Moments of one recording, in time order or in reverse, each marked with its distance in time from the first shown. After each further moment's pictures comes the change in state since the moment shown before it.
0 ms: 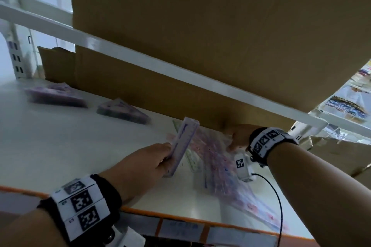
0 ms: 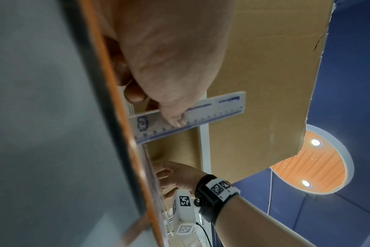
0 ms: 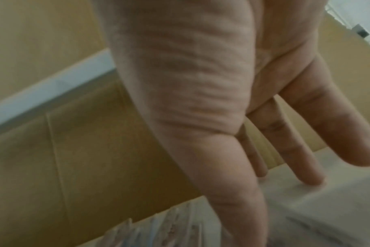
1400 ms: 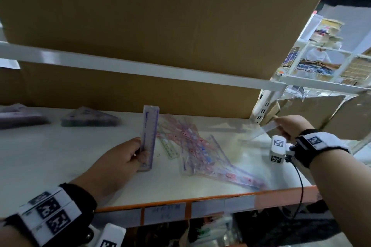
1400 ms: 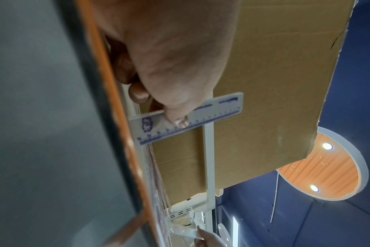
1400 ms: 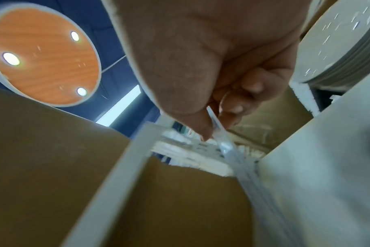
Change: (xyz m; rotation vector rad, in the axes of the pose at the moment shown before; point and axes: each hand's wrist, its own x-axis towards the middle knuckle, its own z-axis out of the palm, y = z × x) left_hand 0.000 0.001 0.000 -0.069 -0.084 -0.113; right_hand -0.058 0.201 0.070 1.248 0.587 0.562
